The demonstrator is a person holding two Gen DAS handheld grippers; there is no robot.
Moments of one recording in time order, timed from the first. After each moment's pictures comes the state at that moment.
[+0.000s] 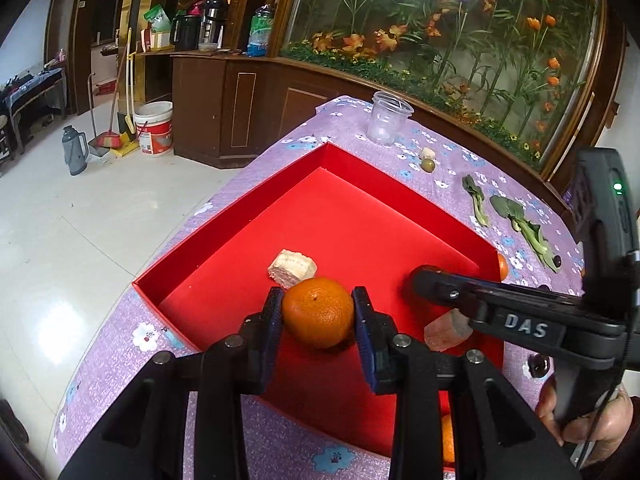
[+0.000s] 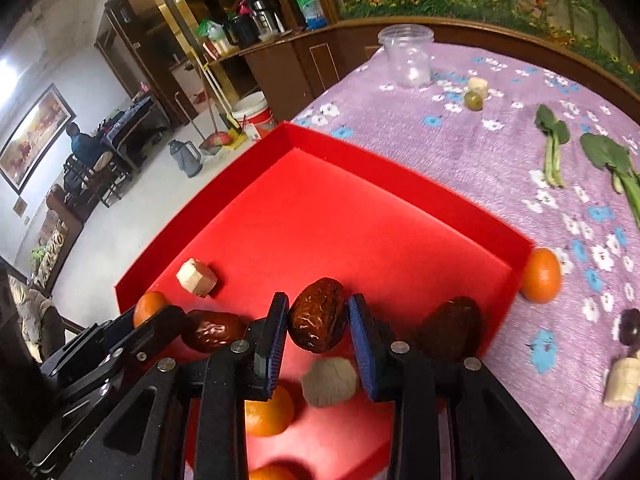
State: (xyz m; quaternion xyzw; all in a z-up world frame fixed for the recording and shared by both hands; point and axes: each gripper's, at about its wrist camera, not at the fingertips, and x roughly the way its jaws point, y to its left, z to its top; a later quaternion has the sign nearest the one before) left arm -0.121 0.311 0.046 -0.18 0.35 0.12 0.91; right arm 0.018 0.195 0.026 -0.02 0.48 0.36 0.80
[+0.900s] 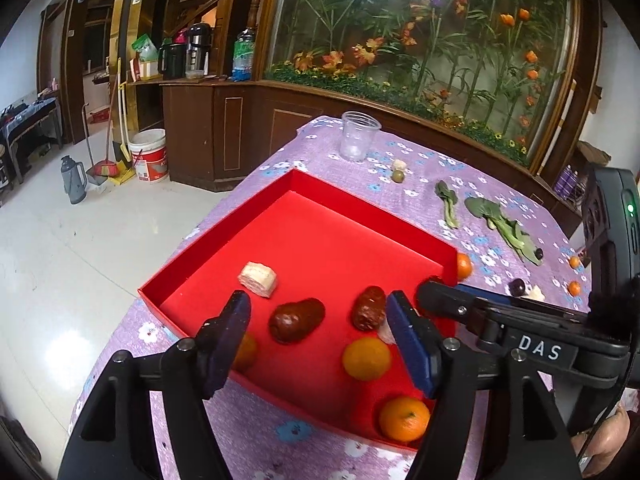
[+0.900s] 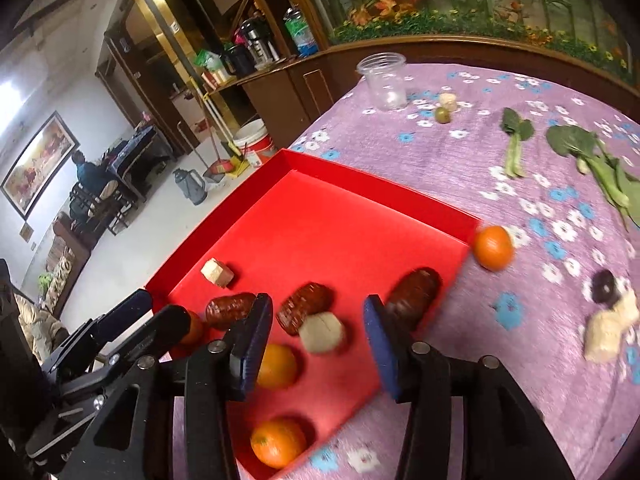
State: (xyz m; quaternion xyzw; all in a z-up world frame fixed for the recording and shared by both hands) left arm -0.141 0.267 0.083 -0.14 0.33 0.11 0.93; right arm -0.020 0.137 0.057 0.03 0.44 0.35 0.83
